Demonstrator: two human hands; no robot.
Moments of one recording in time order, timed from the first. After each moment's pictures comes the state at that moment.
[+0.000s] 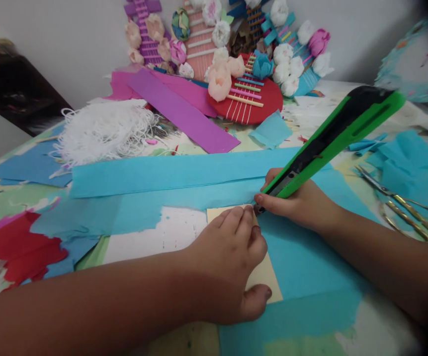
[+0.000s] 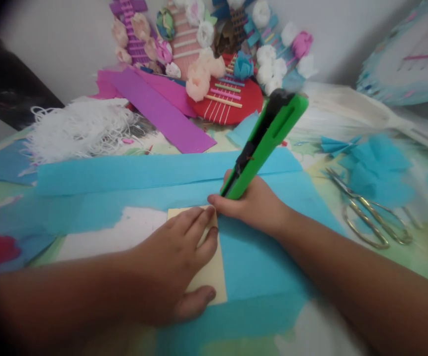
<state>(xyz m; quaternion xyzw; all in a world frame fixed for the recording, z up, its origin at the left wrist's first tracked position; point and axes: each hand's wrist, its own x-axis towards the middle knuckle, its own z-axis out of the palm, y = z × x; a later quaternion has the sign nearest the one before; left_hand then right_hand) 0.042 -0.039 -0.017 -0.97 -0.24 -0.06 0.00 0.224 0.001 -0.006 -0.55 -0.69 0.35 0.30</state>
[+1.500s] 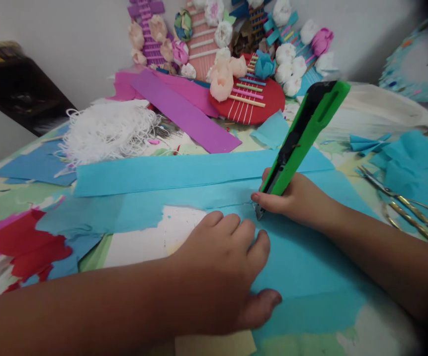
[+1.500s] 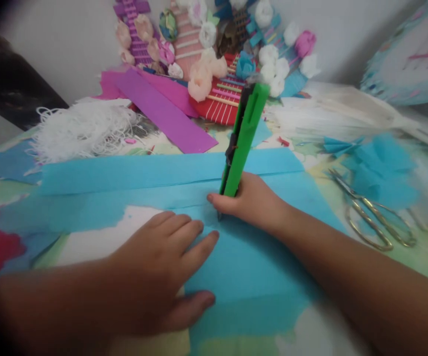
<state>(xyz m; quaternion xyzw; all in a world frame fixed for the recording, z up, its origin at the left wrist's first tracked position) 0.035 -0.045 0.006 -0.96 -0.25 -0.08 0.00 0.219 0.005 0.000 -0.59 -0.70 0.33 0.23</state>
